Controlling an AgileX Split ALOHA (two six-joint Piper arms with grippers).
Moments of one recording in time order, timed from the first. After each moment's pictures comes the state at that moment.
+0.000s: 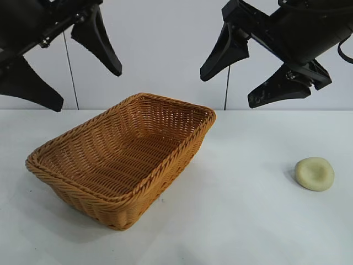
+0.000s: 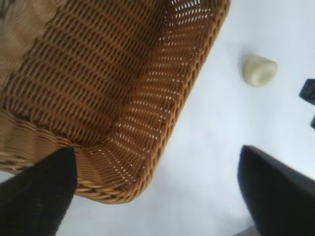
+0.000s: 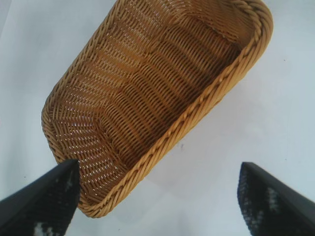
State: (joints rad) left arm -0.39 1.45 -1.09 -0.46 0.72 -0.25; right arm 0.29 1.53 -0.99 0.79 0.60 -0.32
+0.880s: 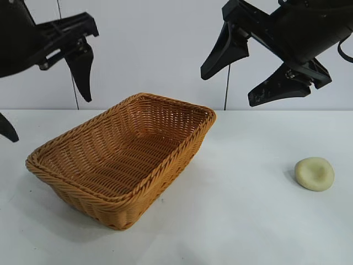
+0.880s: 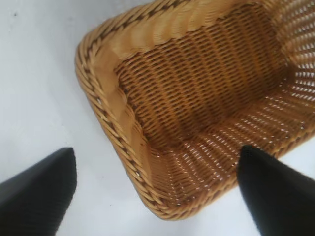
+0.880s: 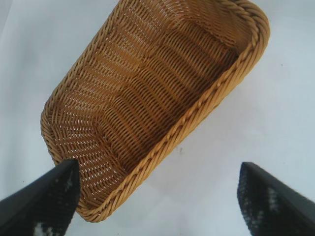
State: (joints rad) left arm -0.59 1.54 -1.09 0.12 0.83 -1.35; right arm 0.29 1.53 -0.99 0.79 0.59 -0.32
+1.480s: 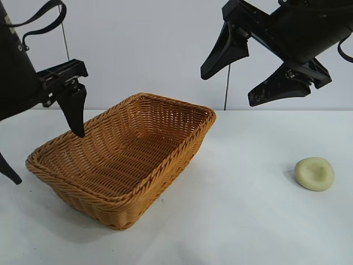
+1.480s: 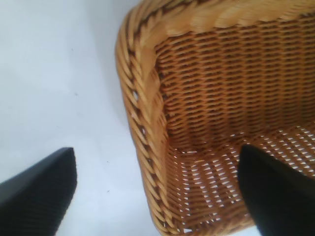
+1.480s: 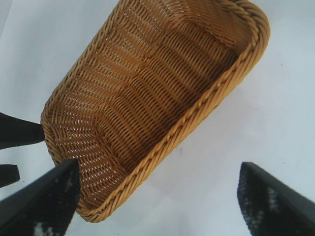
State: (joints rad) left arm -0.47 1.62 -1.00 -0.06 0.75 -1.34; right arm 0.29 1.53 -0.99 0.79 0.59 -0.32
